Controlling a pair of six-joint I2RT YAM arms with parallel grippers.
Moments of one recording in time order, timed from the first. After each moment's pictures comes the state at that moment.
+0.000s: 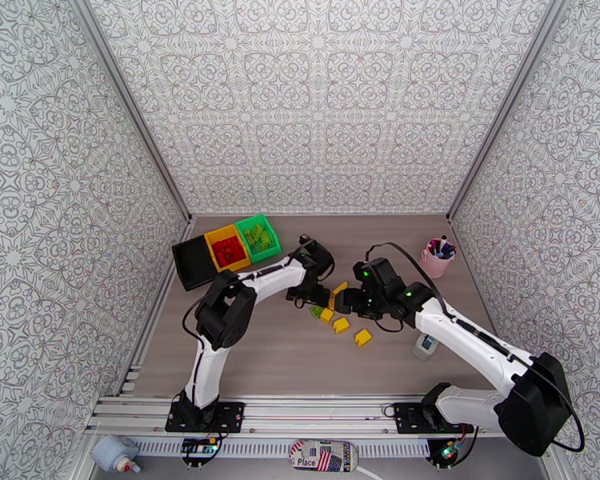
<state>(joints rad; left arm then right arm) -0.73 2.13 1.60 -0.92 -0.05 -0.50 0.60 1.27 0.97 -0.64 -0.24 0.70</state>
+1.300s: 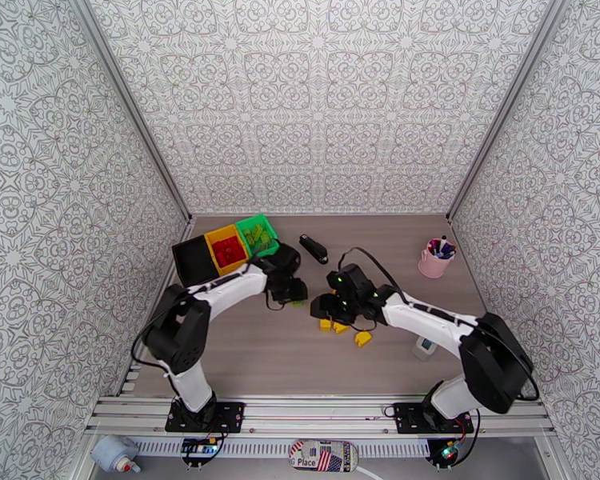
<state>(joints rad) -0.49 1.75 1.25 -0.65 0.22 -0.64 0.70 1.56 1.01 -0.34 -0.42 0.83</state>
